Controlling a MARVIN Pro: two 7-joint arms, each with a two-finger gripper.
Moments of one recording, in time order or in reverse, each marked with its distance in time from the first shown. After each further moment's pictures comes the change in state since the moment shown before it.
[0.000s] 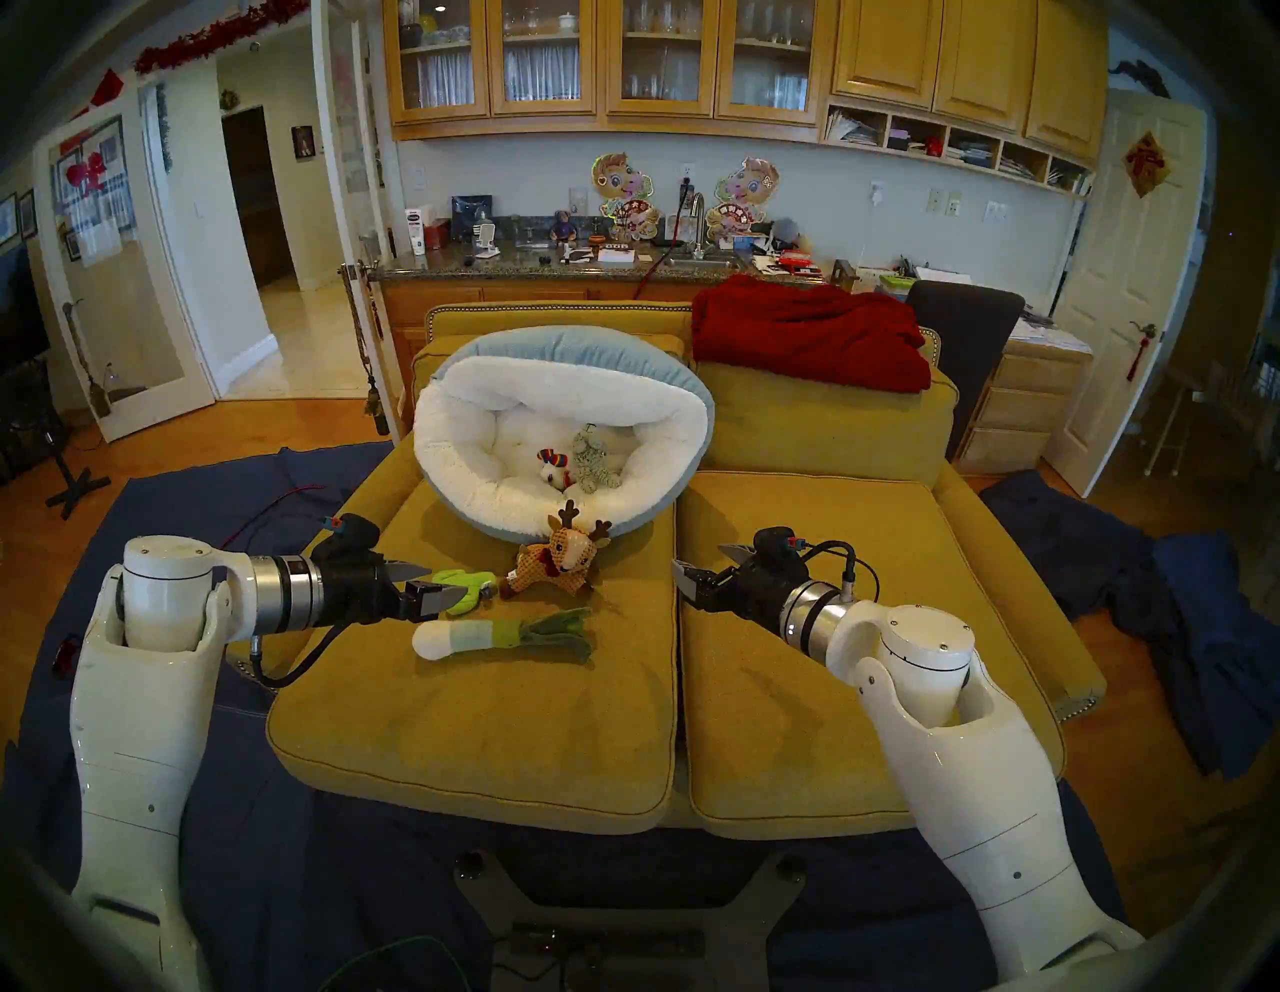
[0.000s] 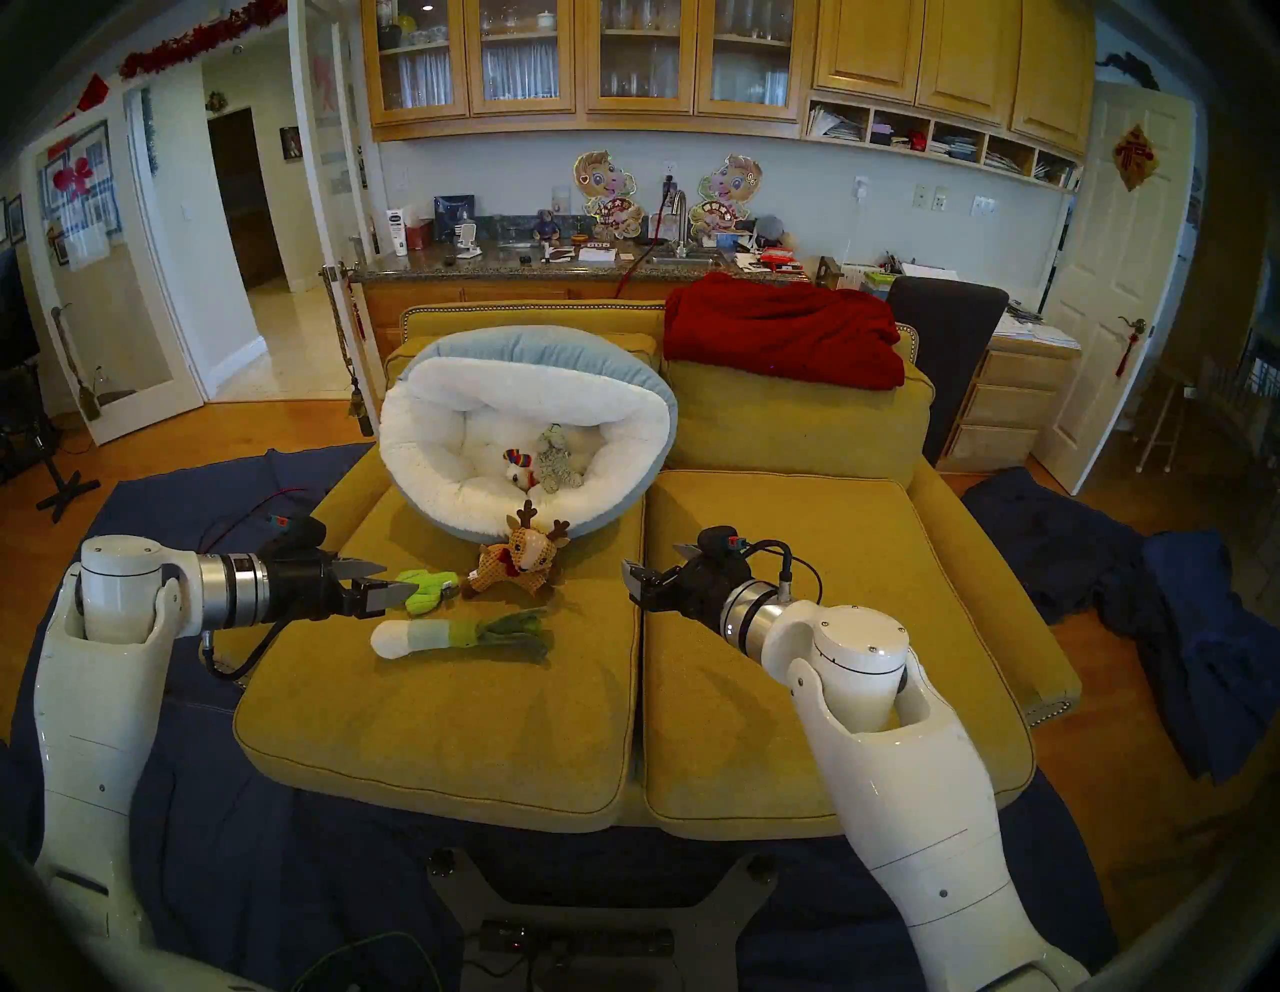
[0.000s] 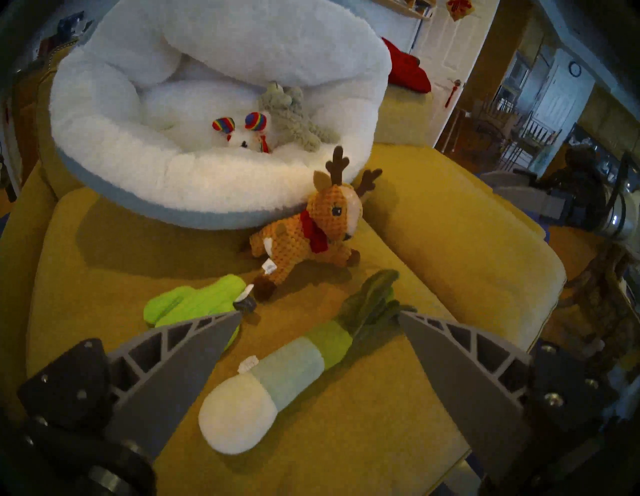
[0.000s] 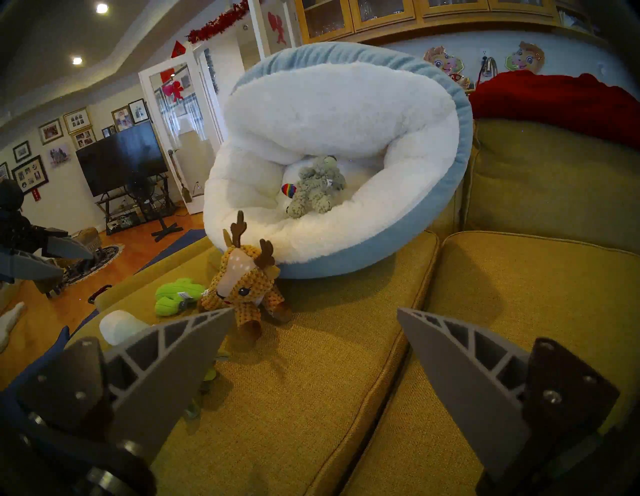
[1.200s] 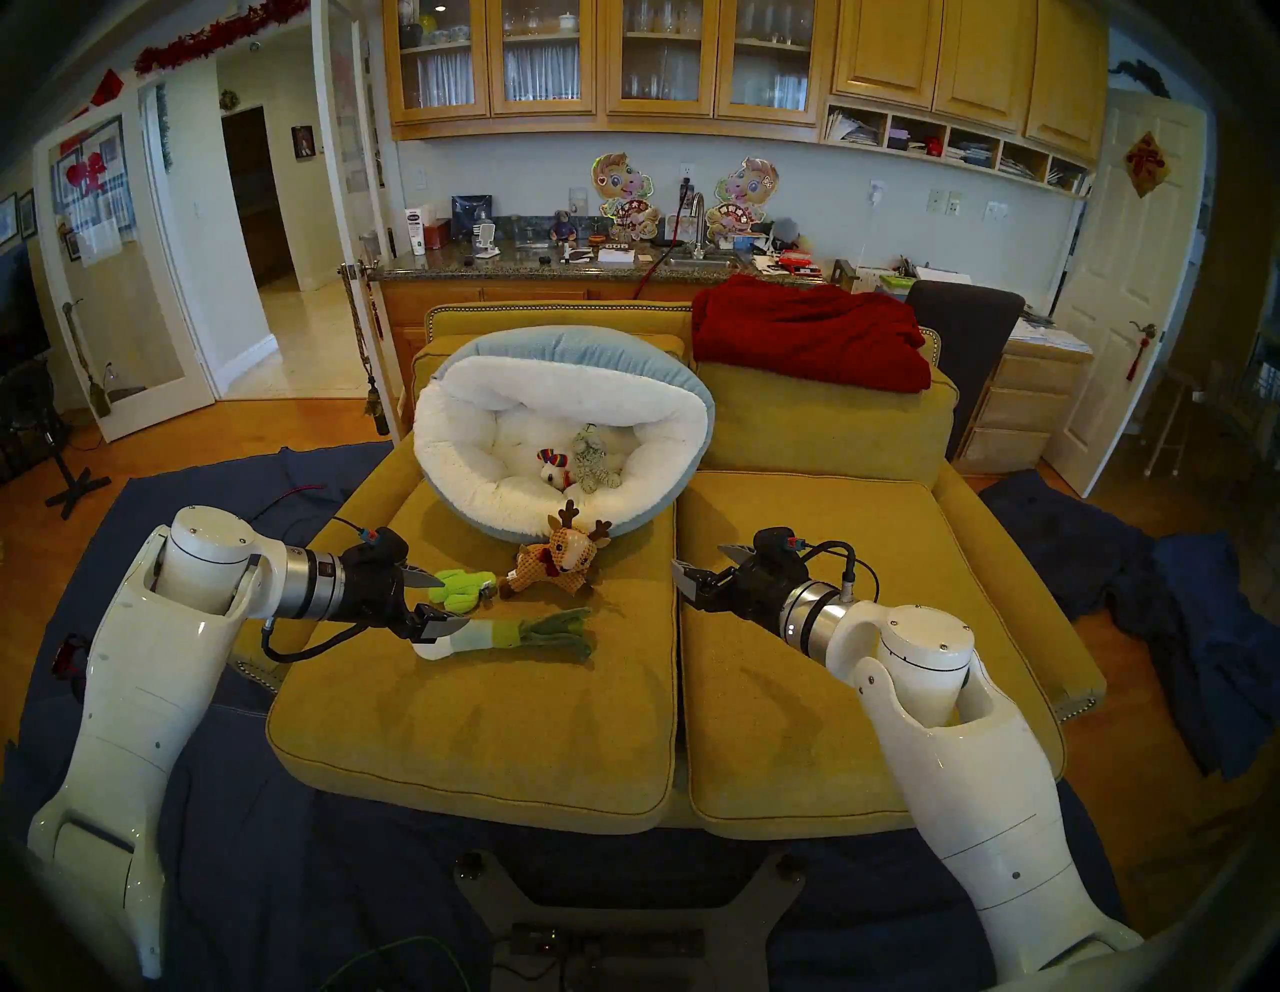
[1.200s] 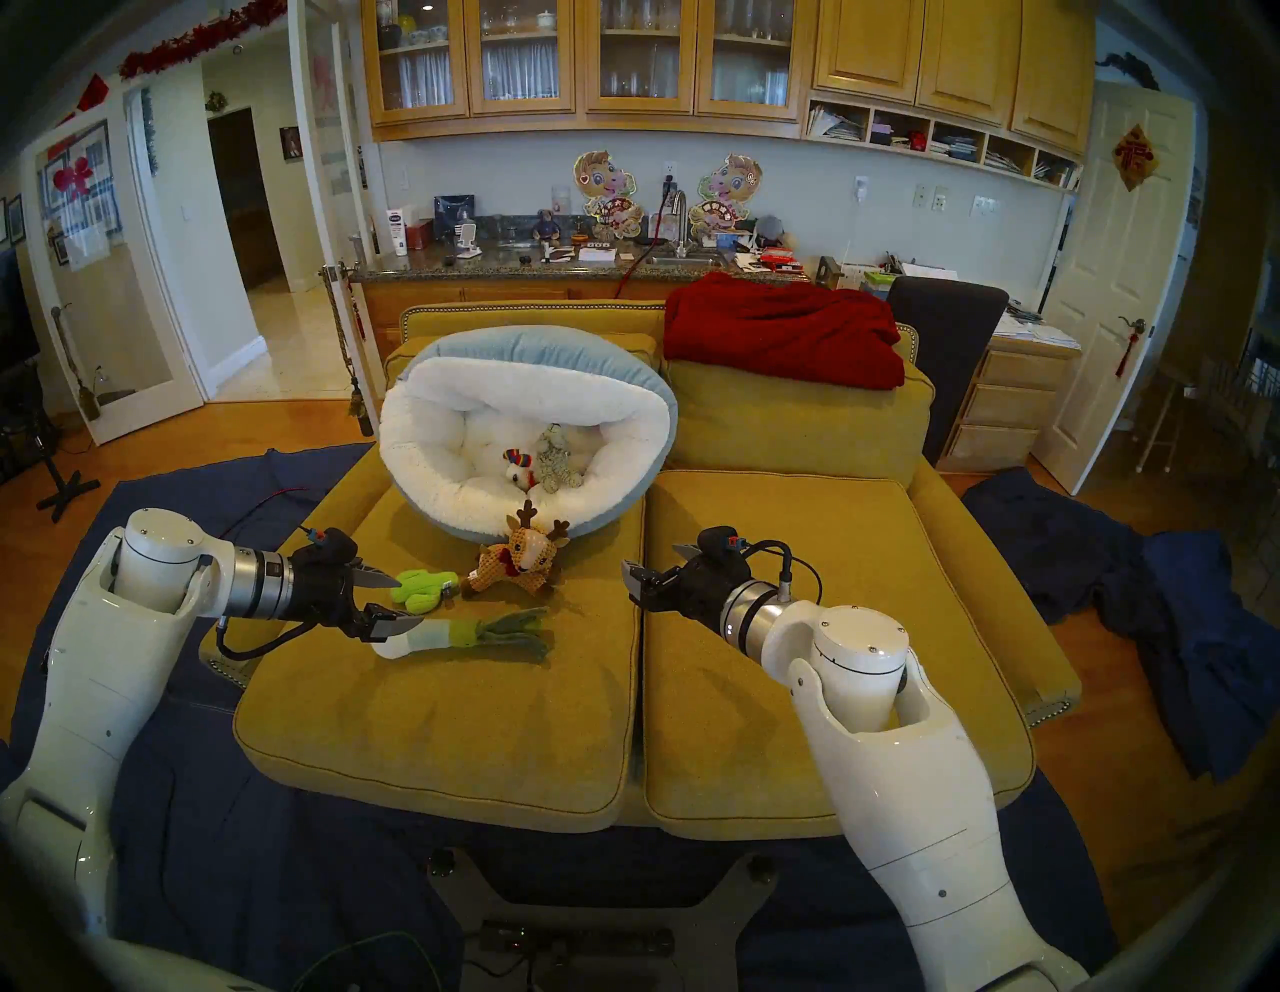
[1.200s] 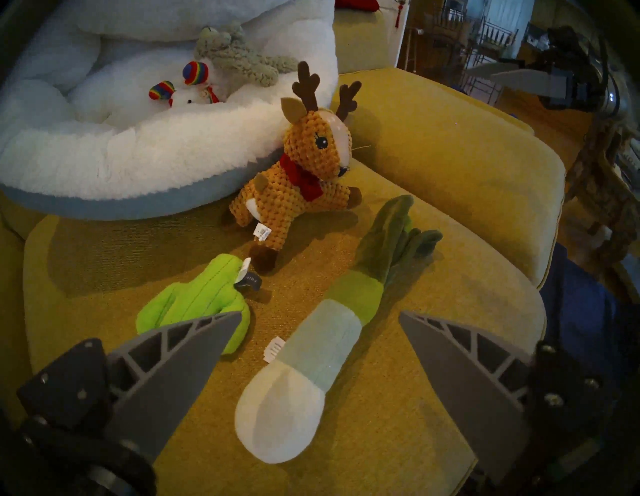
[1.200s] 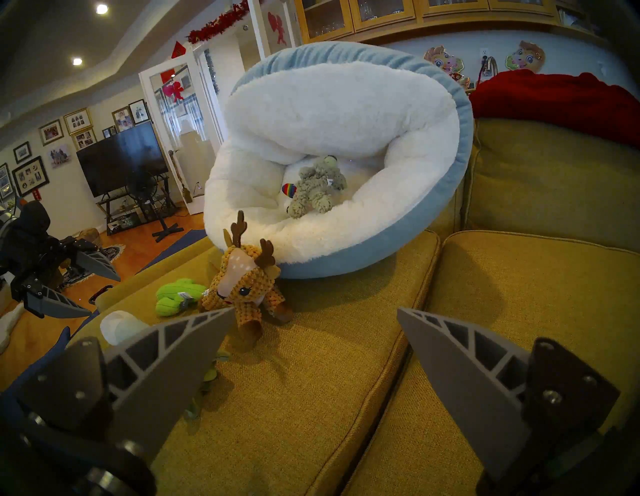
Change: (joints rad) left arm -0.227 0.148 0.279 0.293 0.105 -0.287 -0.109; right arm 0.000 -0.004 0.003 0.003 -0.002 0.000 0.005
